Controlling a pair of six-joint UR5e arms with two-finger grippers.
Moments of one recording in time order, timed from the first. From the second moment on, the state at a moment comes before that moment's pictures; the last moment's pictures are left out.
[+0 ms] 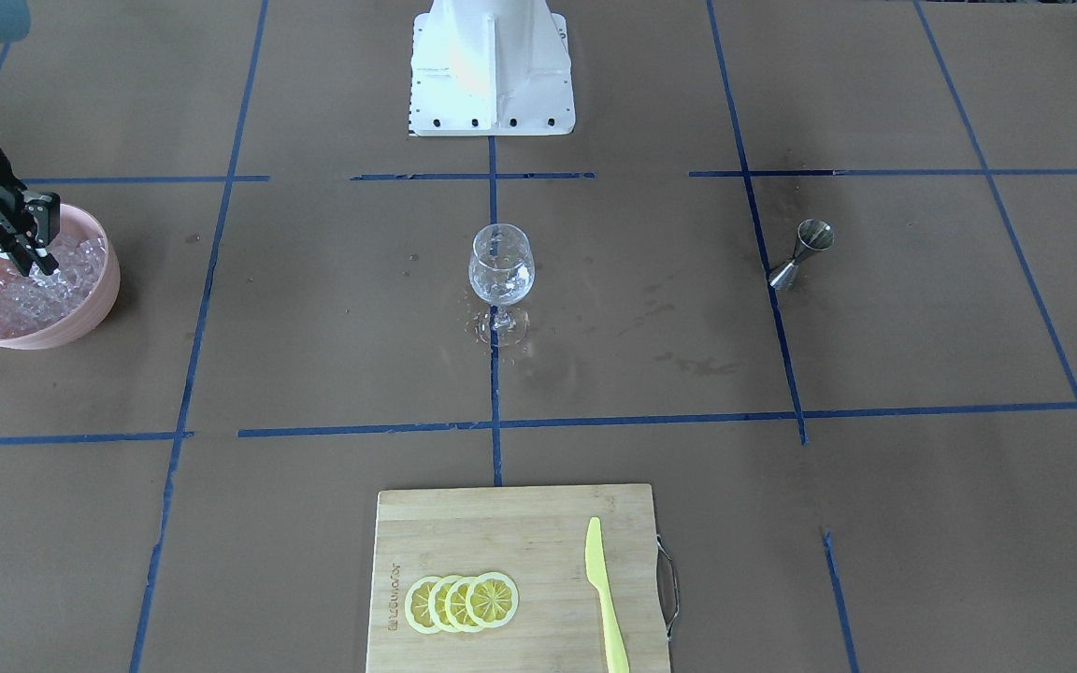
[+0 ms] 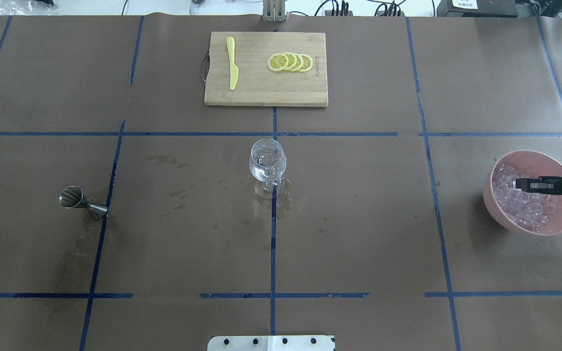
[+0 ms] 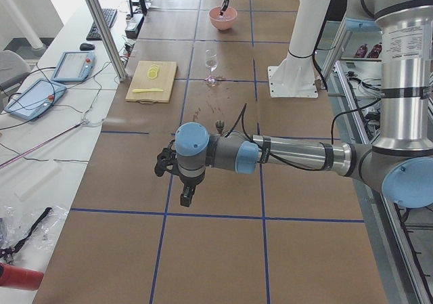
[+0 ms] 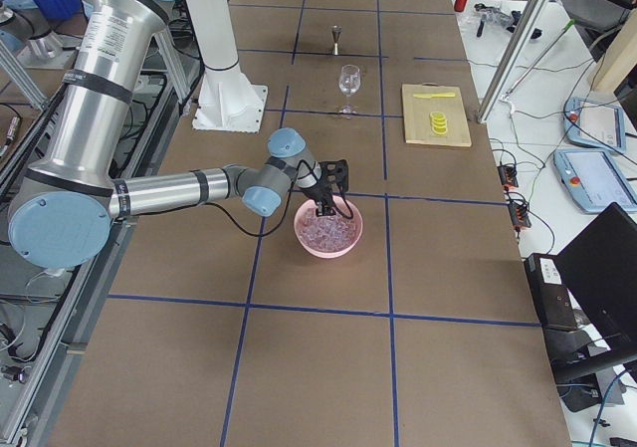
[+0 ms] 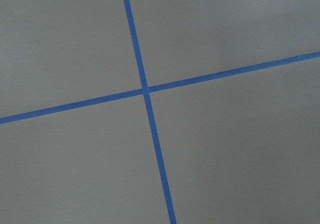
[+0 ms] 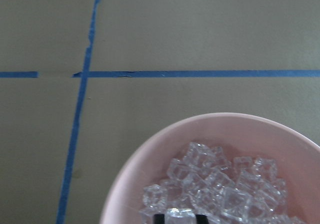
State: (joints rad) left arm -1.56 -1.48 -1.76 -1.64 -2.39 0.09; right arm 0.81 -1.90 2.00 -0.75 1.82 1.01
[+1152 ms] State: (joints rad) left arm -1.56 -1.49 -1.76 -1.64 -2.39 0.09; right arm 0.72 -1.22 2.14 -1.44 1.83 1.03
